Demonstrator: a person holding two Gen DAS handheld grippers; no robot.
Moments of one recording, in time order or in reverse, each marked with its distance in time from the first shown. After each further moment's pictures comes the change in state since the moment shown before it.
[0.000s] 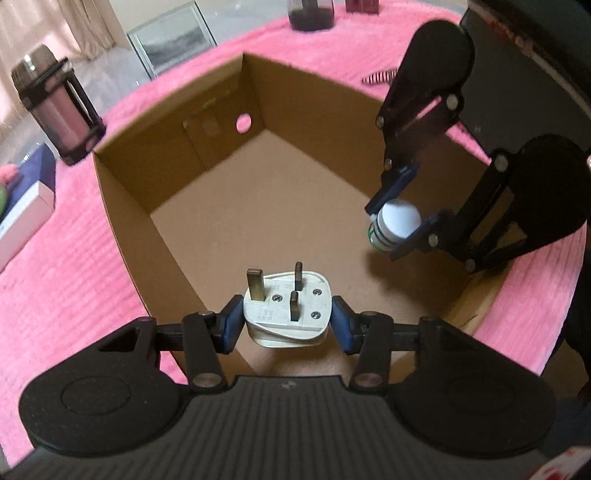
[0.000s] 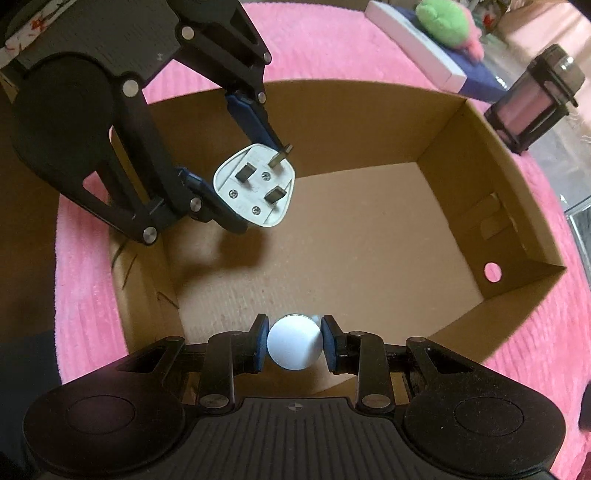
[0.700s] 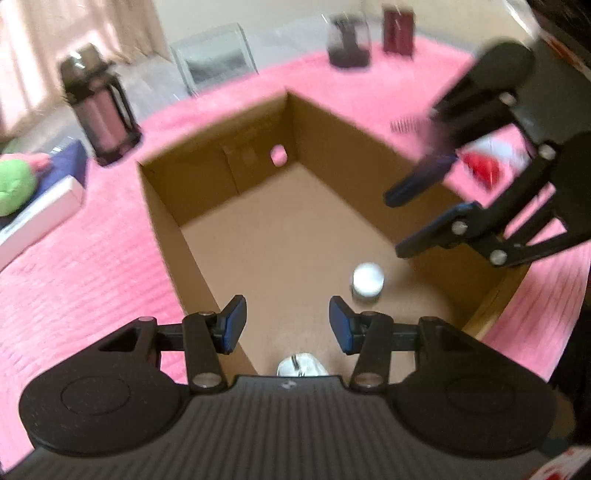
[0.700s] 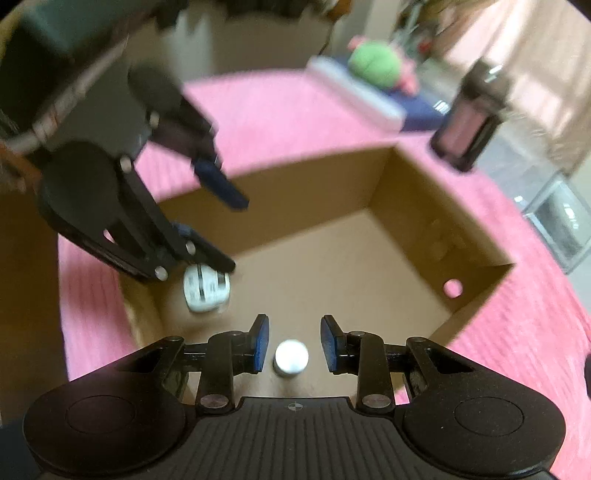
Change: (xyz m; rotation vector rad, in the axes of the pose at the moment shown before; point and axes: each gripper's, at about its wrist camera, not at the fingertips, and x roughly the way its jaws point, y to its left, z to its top) left arm -0.040 0.010 0.003 -0.150 -0.143 0.059; right arm -0.063 -0.015 -0.013 0.199 -0.274 -0.072
